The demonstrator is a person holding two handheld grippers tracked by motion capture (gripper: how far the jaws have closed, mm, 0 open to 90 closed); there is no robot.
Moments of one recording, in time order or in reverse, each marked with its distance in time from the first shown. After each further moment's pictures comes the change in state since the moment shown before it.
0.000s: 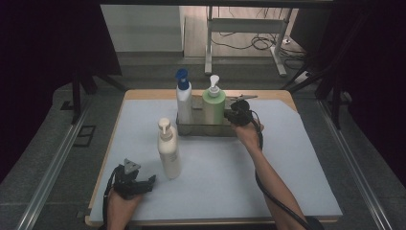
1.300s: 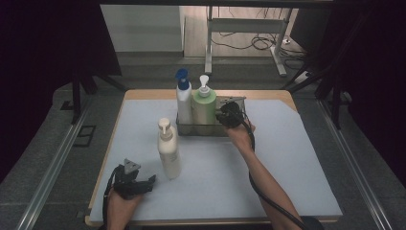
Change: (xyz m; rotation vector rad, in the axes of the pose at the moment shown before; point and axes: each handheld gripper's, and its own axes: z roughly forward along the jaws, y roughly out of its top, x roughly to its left) left arm 0.000 0.000 0.000 0.000 0.000 0.000; right arm 0.028 0.002 0.014 0.032 -0.006 -0.048
